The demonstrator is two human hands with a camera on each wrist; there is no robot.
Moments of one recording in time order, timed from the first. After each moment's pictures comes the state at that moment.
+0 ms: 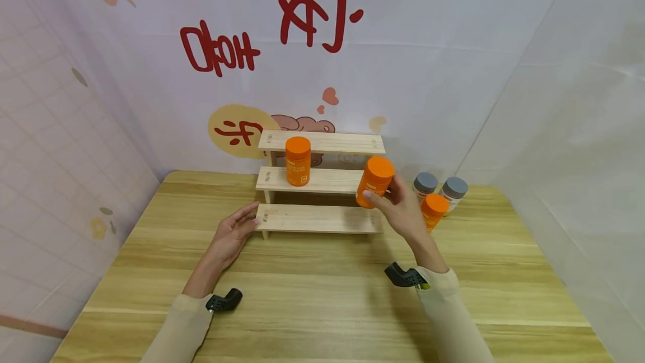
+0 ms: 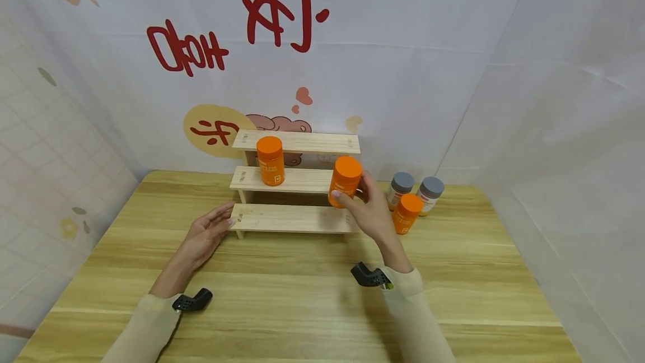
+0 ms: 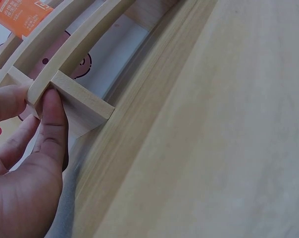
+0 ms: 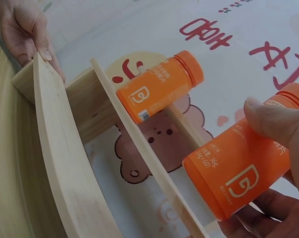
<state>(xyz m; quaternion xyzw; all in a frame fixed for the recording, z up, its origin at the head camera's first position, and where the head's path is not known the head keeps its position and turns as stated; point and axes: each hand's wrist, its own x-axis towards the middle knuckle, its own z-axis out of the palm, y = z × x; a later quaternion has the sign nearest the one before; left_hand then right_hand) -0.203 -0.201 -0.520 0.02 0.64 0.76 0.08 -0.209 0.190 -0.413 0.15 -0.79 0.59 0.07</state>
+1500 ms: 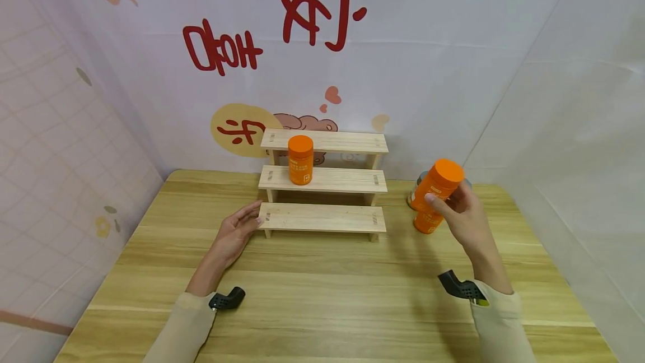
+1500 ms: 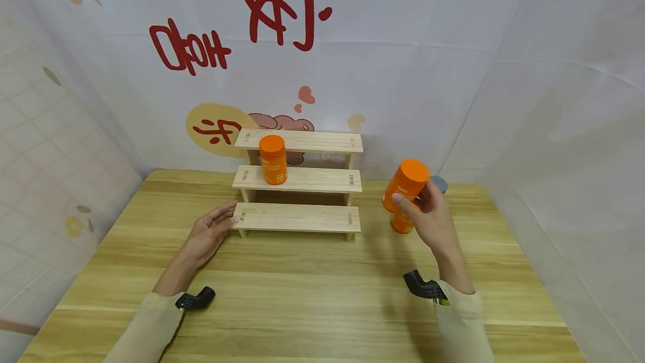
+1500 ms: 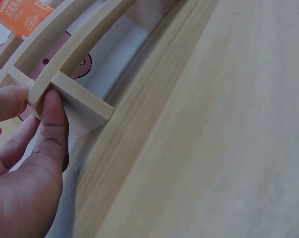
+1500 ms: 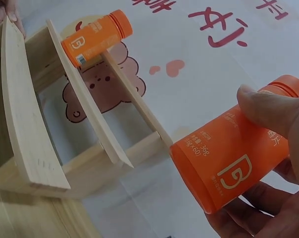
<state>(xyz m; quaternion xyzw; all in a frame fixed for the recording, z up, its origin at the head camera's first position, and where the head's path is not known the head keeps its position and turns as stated) -0.204 -0.201 -0.519 0.02 0.64 0.76 0.08 -0.175 0.281 -0.394 0.10 -0.82 0.55 0.11</state>
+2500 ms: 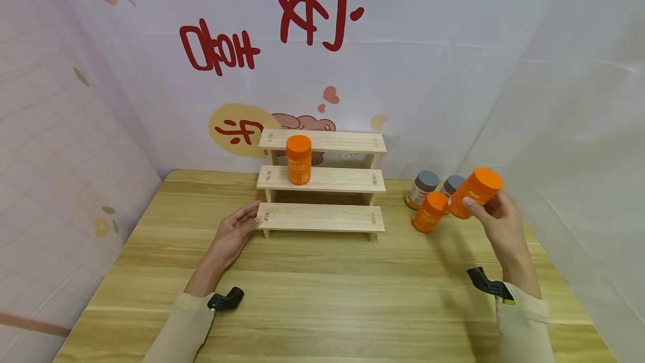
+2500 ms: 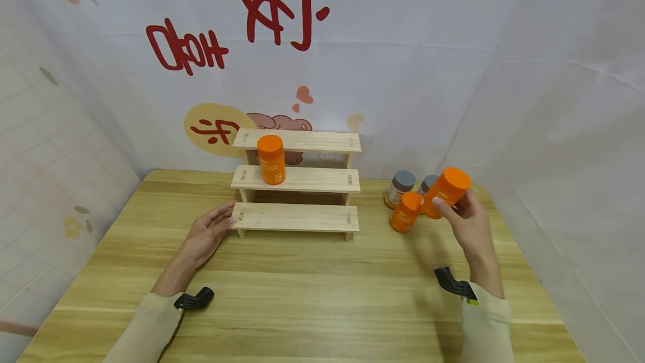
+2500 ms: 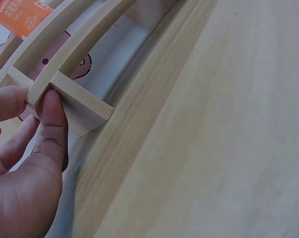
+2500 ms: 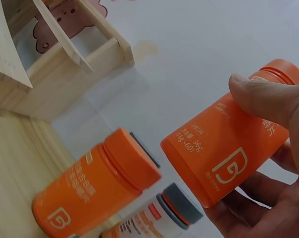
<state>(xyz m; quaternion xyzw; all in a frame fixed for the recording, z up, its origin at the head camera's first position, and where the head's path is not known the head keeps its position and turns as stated) -0.204 -0.200 -0.521 0.02 0.64 0.76 0.08 -0.174 0.361 -0.423 0.01 -0.77 0.63 0.11</state>
